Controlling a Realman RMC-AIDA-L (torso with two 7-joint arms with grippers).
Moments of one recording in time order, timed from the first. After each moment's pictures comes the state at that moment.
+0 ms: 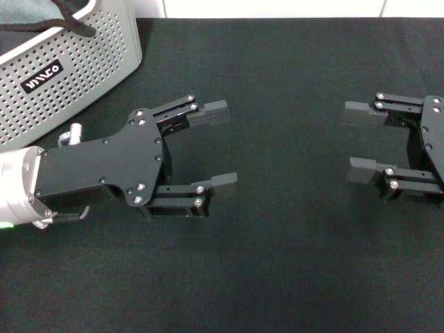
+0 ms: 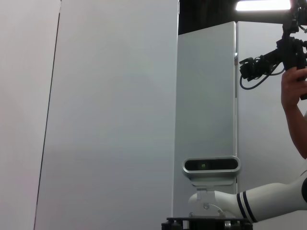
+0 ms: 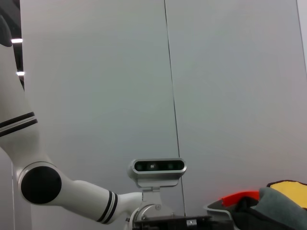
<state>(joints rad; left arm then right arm) -0.34 -2.09 1.01 0.70 1.42 1.93 -1.15 0.39 2.02 -1.10 -0.84 -1.36 -1.87 1.29</state>
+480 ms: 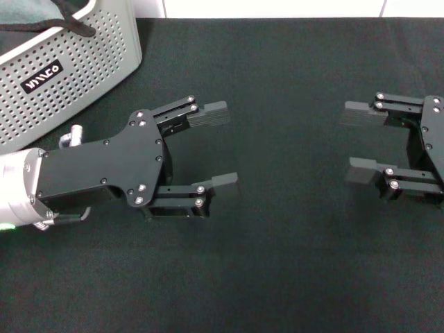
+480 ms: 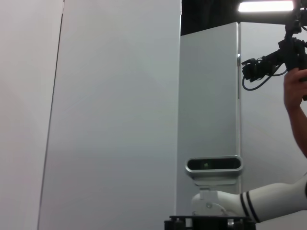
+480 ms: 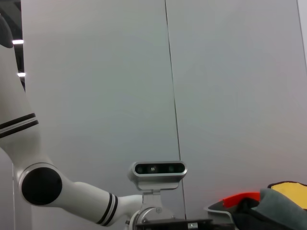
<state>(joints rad) -0.34 -2.09 1.01 0.69 1.42 1.92 -1.13 0.39 2.02 -1.10 -0.84 -1.36 -1.87 1.29</state>
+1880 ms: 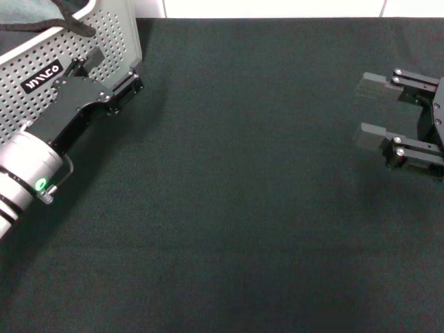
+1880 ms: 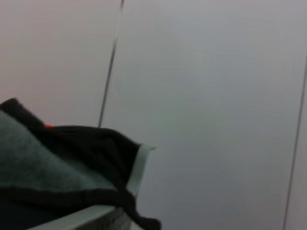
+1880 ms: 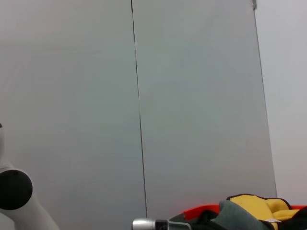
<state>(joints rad) -0.44 -2.10 0.83 0.15 0.99 1.31 -0.68 0.40 2.02 -1.05 -0.75 -1.33 -1.83 1.21</state>
